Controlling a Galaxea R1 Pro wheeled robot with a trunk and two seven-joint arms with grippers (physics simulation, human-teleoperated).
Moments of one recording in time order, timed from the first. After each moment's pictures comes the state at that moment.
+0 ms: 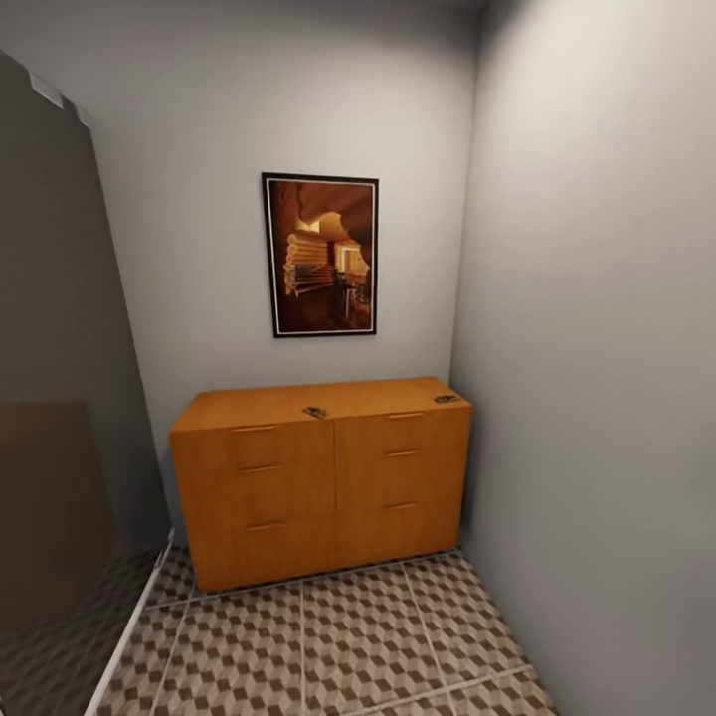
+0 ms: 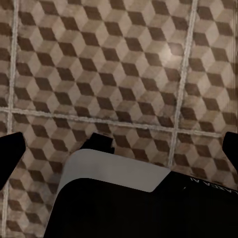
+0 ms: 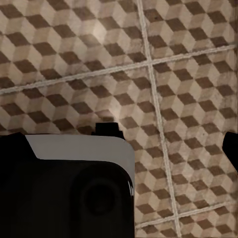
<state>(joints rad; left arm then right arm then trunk) -0.19 -0.05 -0.03 -0.01 0.31 -0.09 0.15 -0.13 0.00 0.07 0.03 -0.05 -0.12 -0.09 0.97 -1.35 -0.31</state>
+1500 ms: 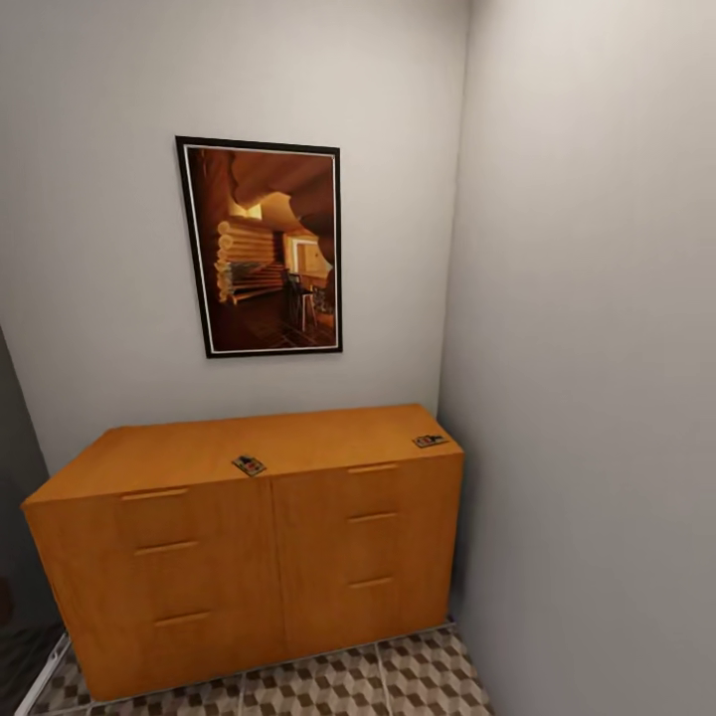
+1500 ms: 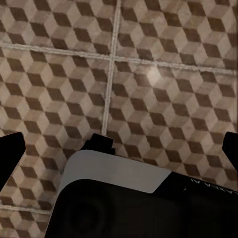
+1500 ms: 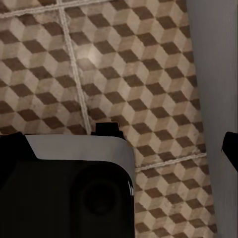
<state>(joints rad) -0.19 -0.05 -0.03 -0.01 0.31 -0.09 0.15 -0.13 0.00 0.07 0.03 -0.05 -0.12 -0.09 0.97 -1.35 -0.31</state>
